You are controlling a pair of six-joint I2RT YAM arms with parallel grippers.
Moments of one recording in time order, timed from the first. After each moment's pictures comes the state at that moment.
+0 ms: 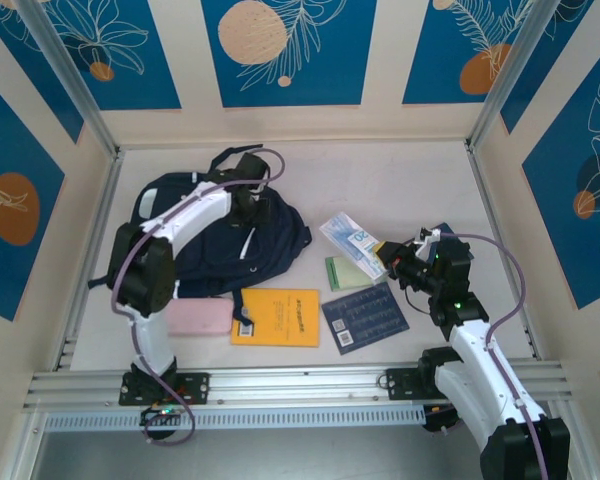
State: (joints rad) left arm -0.49 1.87 1.57 -0.87 0.00 -0.45; right arm 0.10 0.71 0.38 -0.05 -0.62 1.20
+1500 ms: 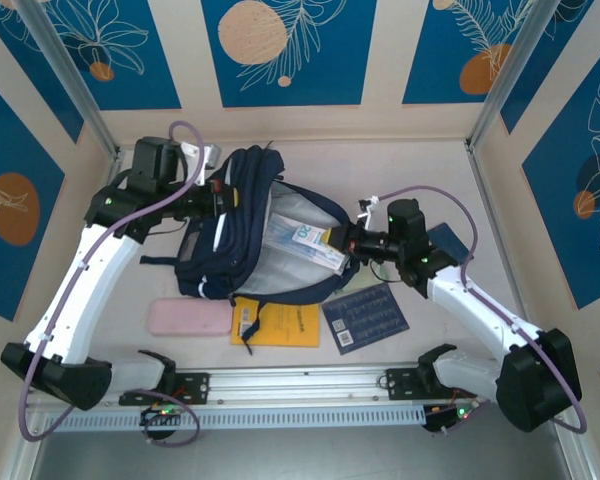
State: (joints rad) left arm -0.35 1.26 1.53 -0.94 0.43 -0.33; right arm 0.43 1.13 0.73 -0.02 -0.72 1.03
